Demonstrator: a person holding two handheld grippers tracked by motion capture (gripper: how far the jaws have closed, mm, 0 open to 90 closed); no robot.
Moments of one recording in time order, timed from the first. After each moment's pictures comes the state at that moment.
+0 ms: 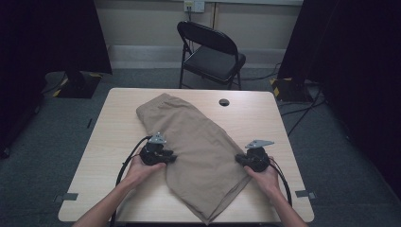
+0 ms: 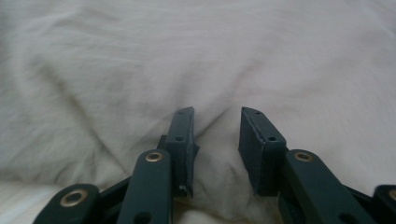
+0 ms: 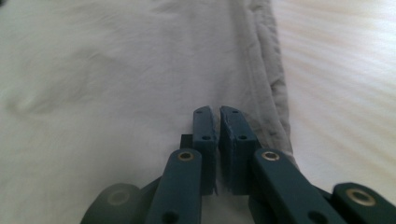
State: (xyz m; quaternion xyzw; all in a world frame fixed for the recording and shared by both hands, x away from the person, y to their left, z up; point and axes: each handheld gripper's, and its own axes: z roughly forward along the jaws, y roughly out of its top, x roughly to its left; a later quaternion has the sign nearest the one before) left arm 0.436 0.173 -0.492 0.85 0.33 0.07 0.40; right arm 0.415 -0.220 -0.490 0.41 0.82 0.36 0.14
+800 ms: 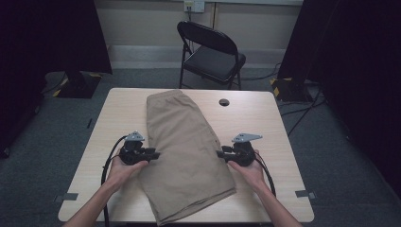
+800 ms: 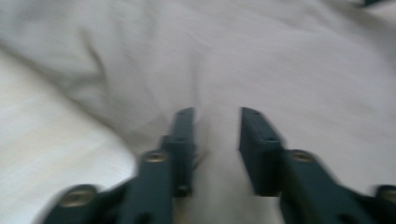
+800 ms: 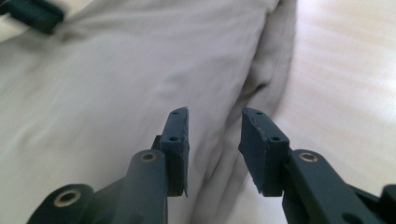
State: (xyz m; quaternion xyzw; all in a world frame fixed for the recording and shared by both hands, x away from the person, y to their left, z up) left arm 0.416 0.229 -0.474 0.82 0.38 0.05 0.42; right arm 0.428 -0.172 -0.472 0.37 0.81 0.44 0.12
